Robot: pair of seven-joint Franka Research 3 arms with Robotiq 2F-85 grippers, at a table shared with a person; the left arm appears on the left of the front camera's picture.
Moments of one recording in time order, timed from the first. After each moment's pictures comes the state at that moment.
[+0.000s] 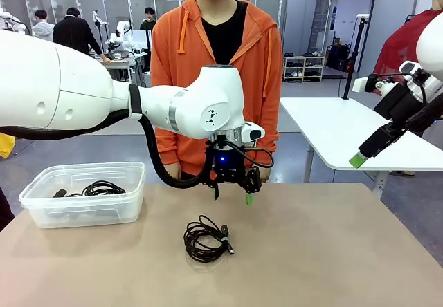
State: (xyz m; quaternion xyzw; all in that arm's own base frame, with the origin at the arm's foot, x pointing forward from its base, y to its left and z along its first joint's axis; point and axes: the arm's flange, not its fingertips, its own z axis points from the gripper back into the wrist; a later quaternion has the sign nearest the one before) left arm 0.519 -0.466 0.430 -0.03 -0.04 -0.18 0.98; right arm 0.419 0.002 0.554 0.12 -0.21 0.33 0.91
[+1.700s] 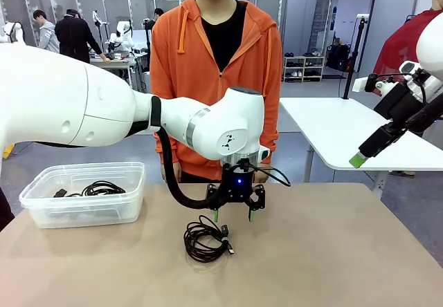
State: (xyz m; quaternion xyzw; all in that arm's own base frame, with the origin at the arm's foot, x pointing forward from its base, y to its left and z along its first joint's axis) left arm 0.498 -0.489 0.383 0.03 -0.03 0.02 1.00; right arm 0.419 0.002 0.554 0.12 -0.21 0.33 0.91
